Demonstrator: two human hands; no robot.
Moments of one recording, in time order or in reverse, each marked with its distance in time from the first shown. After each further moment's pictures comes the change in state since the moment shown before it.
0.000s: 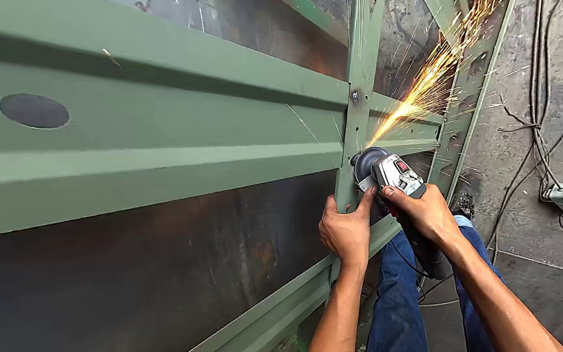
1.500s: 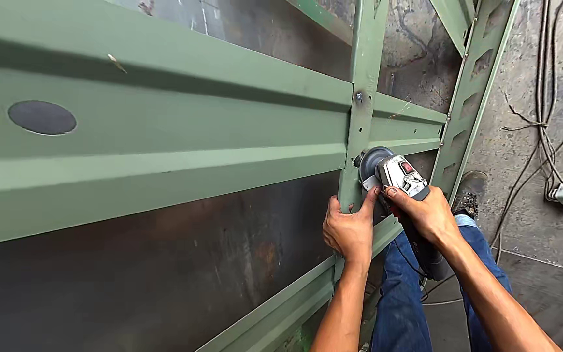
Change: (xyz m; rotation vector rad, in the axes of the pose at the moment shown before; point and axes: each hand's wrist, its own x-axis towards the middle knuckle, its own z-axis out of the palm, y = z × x) left_hand 0.002 -0.003 0.008 0.048 0.028 -0.007; right_hand -0.005 0.003 0.007 0.004 0.050 0.012
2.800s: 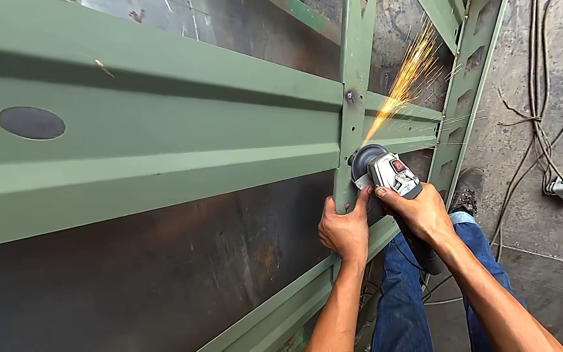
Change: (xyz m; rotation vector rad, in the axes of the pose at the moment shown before) left_hand -0.001 -0.004 0.002 -0.021 0.021 0.013; right_hand -0.001 -0.005 0.002 -0.051 0.039 -0.007
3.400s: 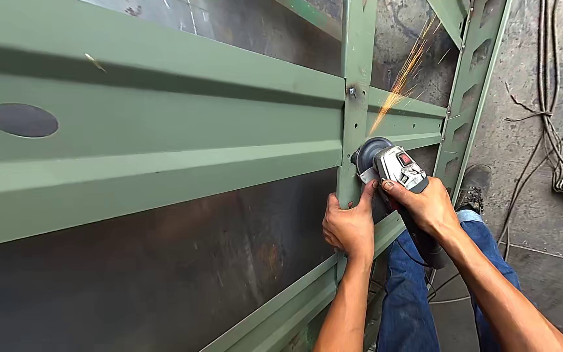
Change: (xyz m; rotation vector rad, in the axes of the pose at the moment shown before) left_hand 0.000 0.008 0.000 0.067 -0.015 -0.067; right_hand 0.004 0.004 0.001 0.046 0.014 -0.013
